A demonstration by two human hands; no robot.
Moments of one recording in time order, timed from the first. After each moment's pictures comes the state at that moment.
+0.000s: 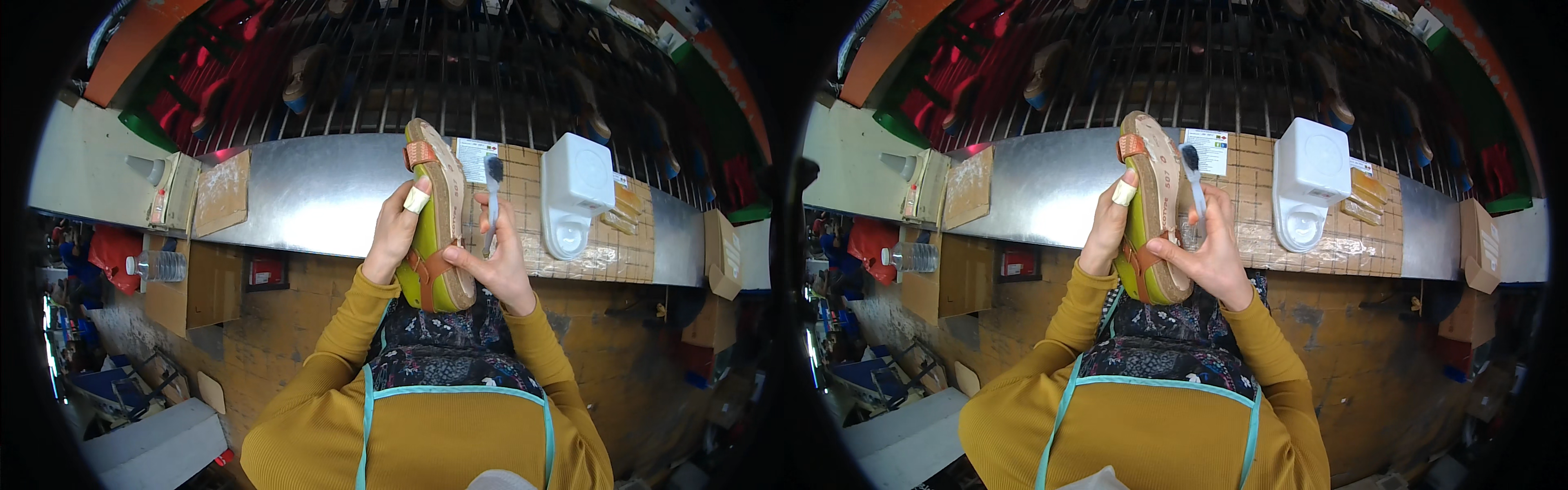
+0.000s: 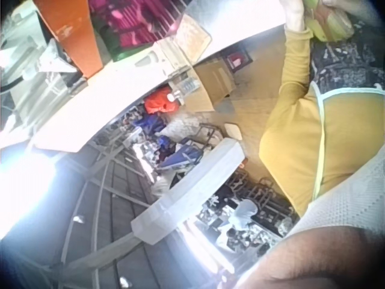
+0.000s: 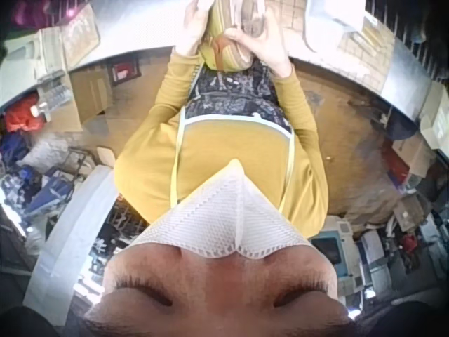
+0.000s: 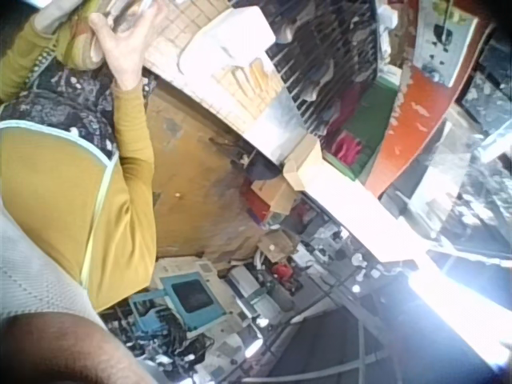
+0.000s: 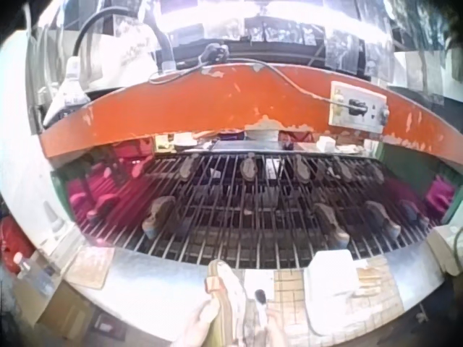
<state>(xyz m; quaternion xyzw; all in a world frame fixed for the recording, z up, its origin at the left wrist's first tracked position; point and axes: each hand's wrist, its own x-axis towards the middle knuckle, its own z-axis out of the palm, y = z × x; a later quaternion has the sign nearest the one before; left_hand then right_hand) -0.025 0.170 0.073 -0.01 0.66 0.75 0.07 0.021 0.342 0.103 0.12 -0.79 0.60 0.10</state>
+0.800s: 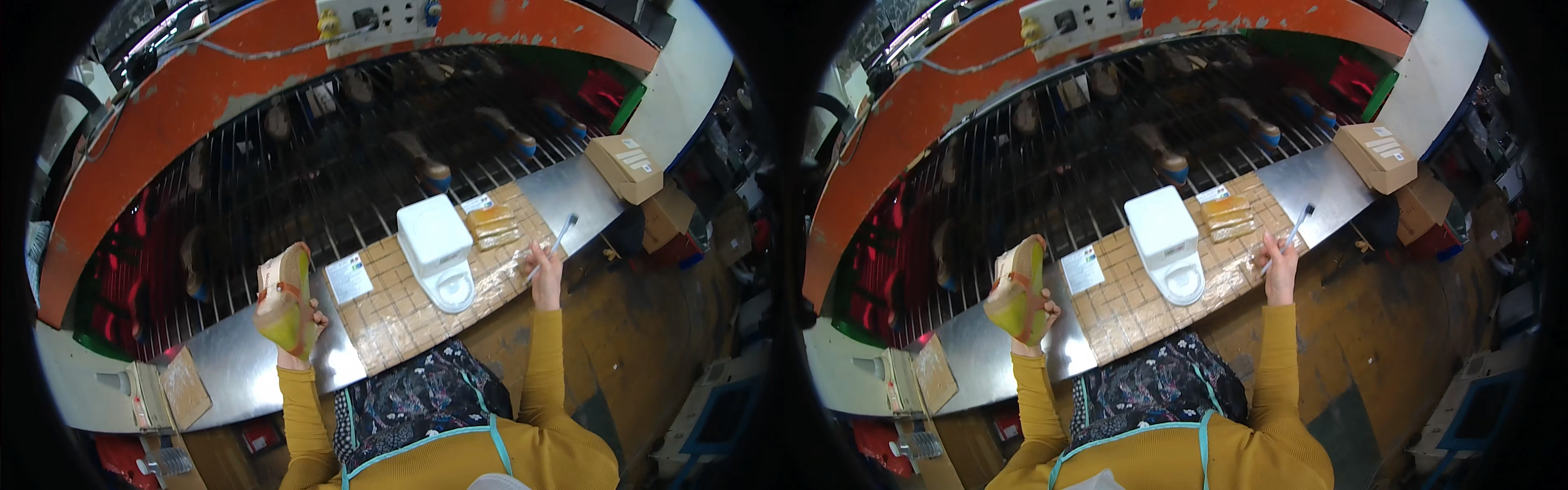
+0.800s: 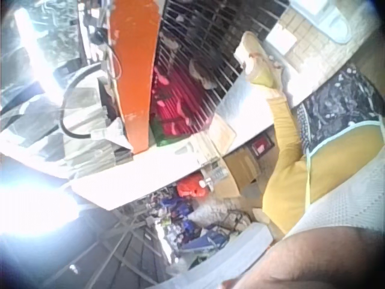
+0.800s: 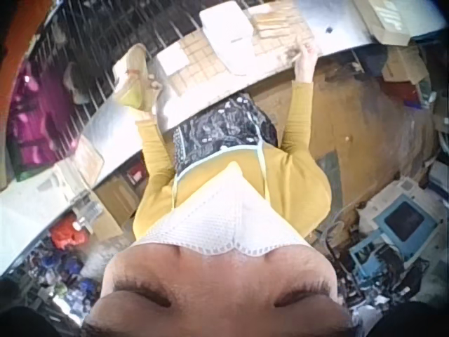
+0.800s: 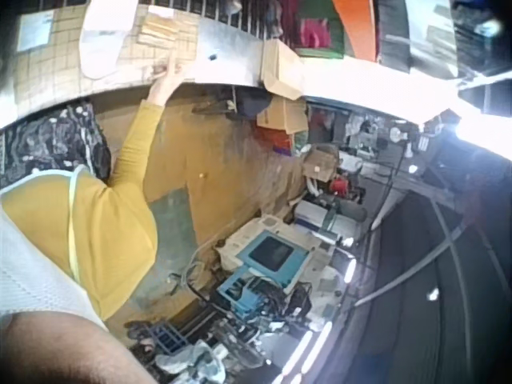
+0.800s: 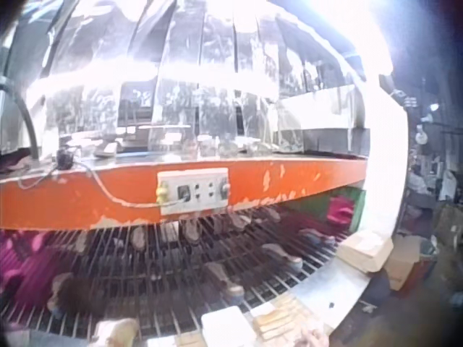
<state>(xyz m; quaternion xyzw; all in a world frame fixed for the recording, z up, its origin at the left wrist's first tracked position) -0.122 0.131 0.007 0.00 0.22 0.92 0.31 0.056 0.596 0.034 -0.29 -0.47 0.75 0.36</state>
